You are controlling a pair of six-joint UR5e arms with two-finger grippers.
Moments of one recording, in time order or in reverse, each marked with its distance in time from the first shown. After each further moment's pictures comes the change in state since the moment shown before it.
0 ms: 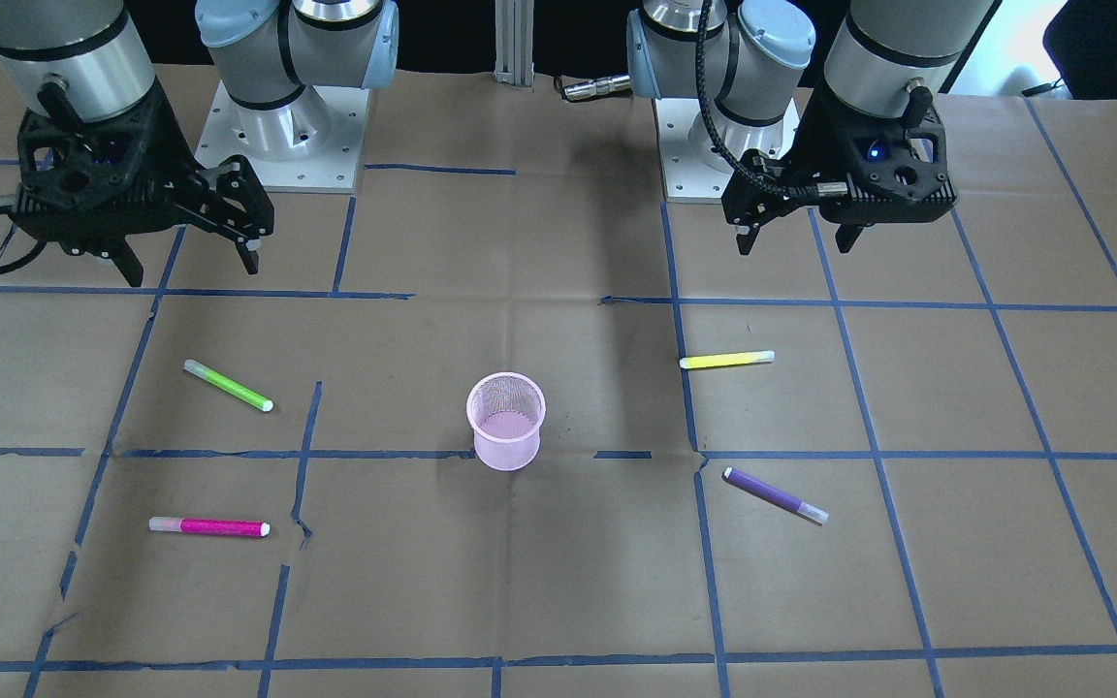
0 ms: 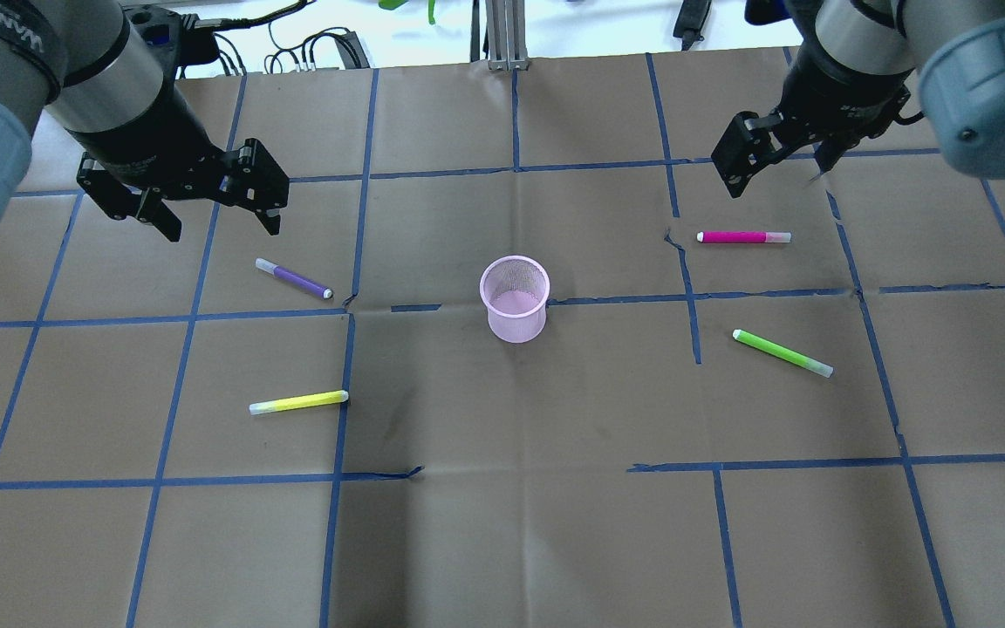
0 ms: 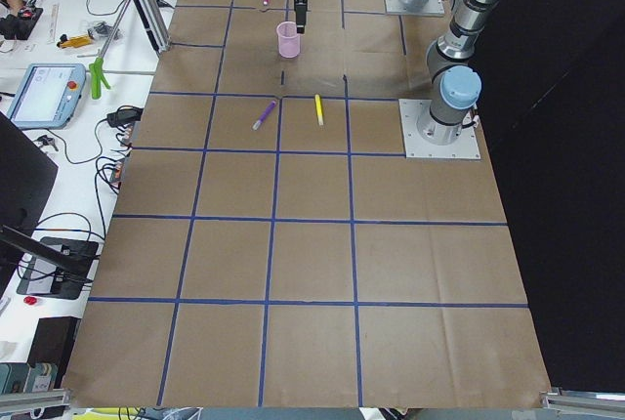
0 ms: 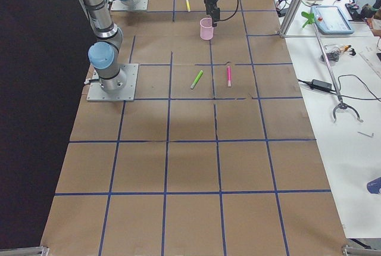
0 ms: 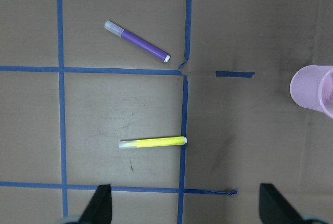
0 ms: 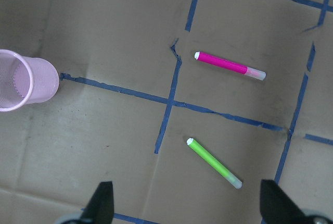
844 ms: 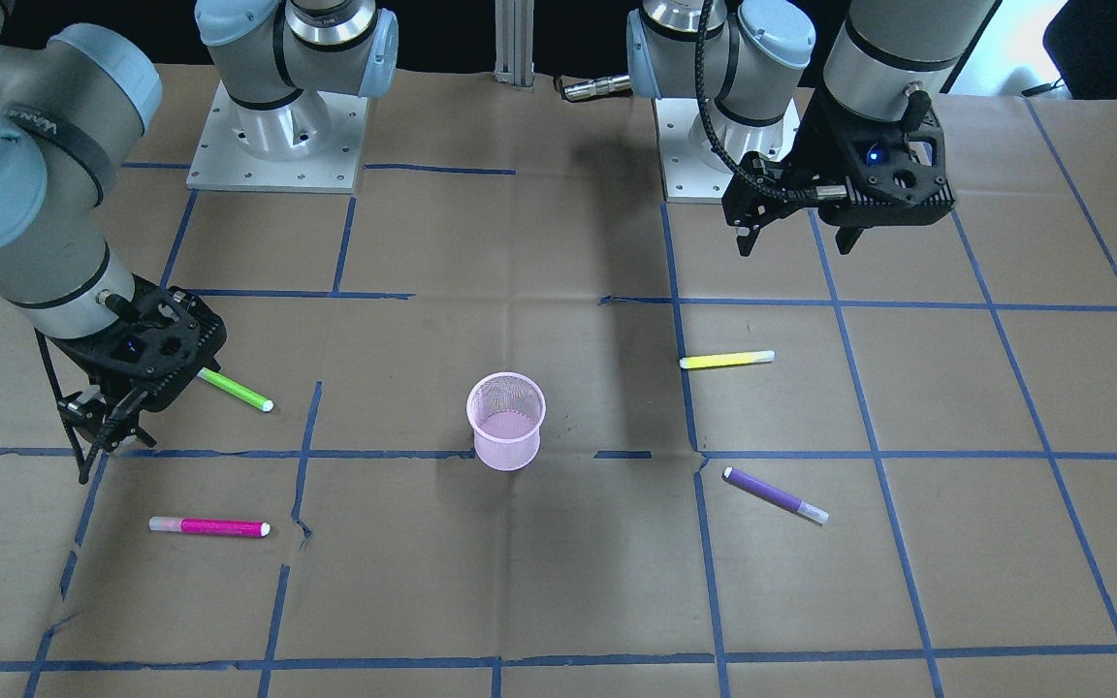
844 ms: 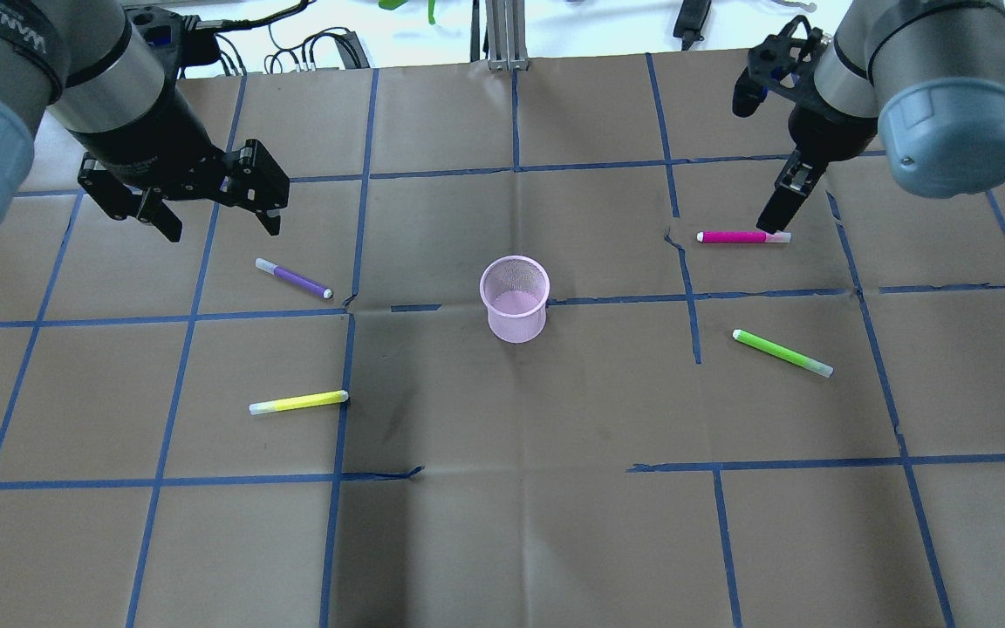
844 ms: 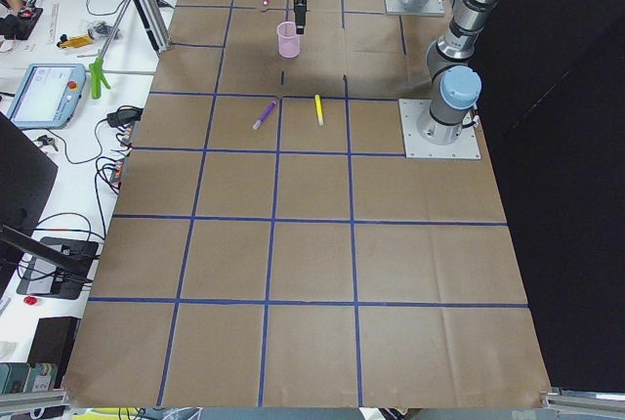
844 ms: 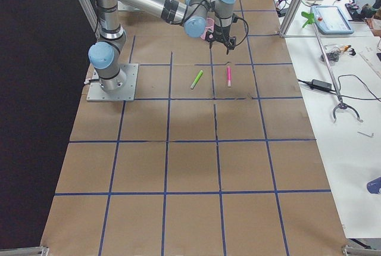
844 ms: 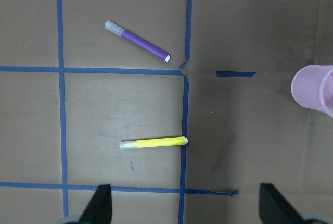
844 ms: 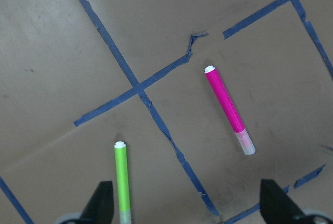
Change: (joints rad) left arm 0.001 0.006 -0.001 -0.003 0.007 0.004; right arm -0.113 0.168 0.133 -0.269 0.007 -0.898
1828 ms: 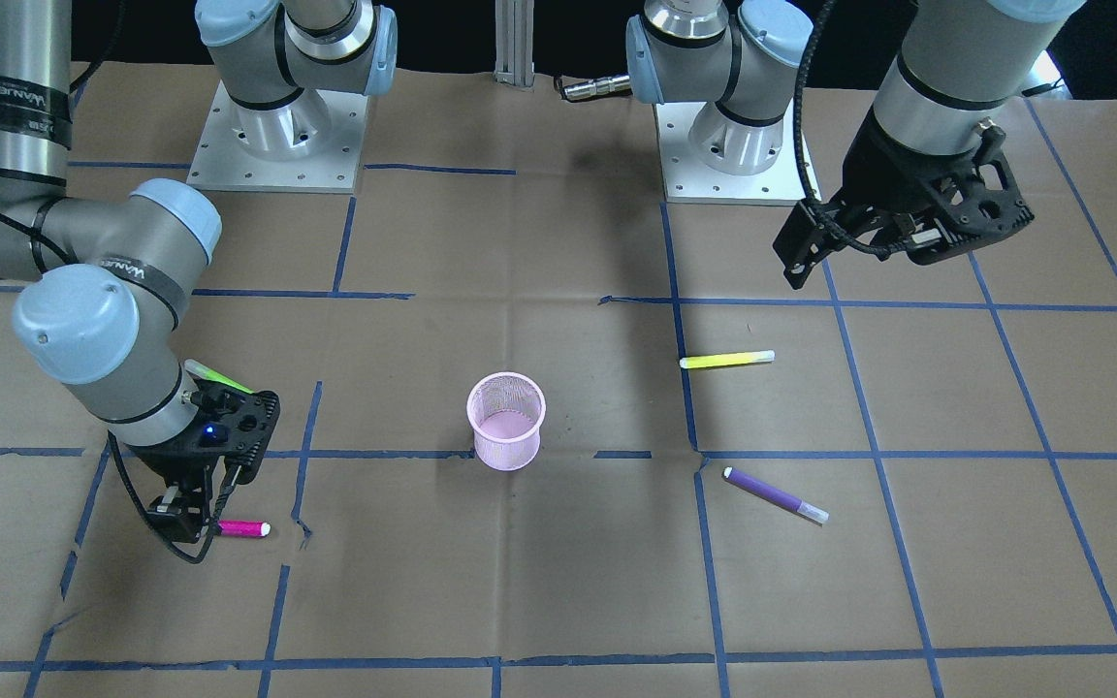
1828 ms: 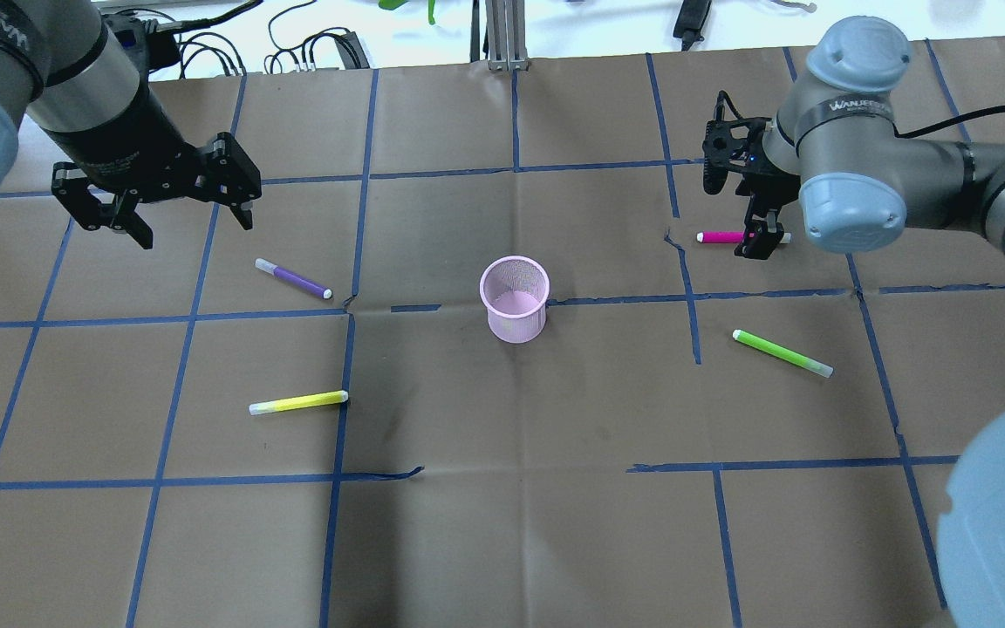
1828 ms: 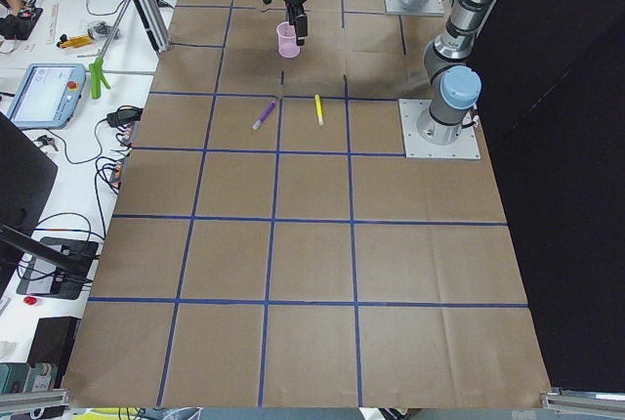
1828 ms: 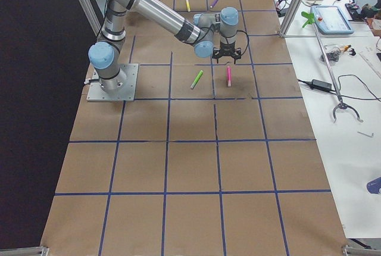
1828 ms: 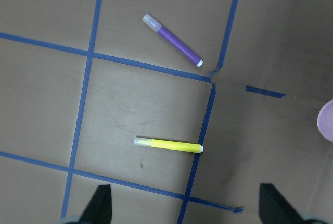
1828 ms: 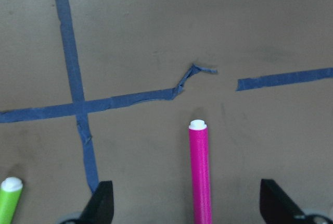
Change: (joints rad) left arm 0.081 -0.036 0.006 0.008 0.026 -0.283; right arm 0.039 0.214 0.029 -0.312 0.024 -0.284
